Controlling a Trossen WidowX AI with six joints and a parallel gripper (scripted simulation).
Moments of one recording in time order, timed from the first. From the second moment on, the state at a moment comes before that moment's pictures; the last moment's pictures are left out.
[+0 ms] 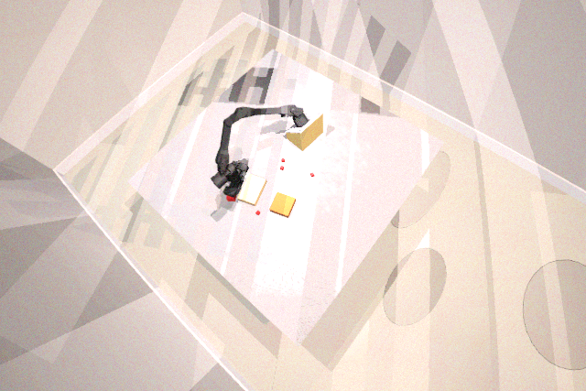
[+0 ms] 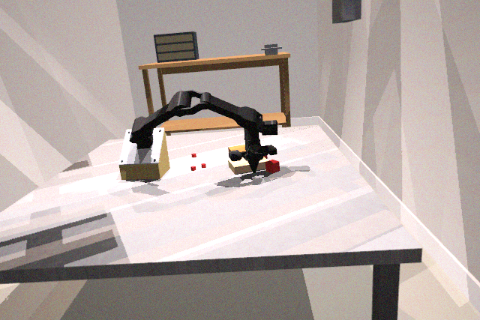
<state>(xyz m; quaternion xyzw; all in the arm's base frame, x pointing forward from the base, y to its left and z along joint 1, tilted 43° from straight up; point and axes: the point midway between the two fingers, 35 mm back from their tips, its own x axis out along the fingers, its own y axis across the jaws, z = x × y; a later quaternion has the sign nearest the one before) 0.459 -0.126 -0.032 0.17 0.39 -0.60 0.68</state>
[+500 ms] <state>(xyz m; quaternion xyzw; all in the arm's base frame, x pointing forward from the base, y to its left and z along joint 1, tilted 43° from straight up) 0.459 -0.115 -0.038 0.16 0.39 -0.59 0.69</state>
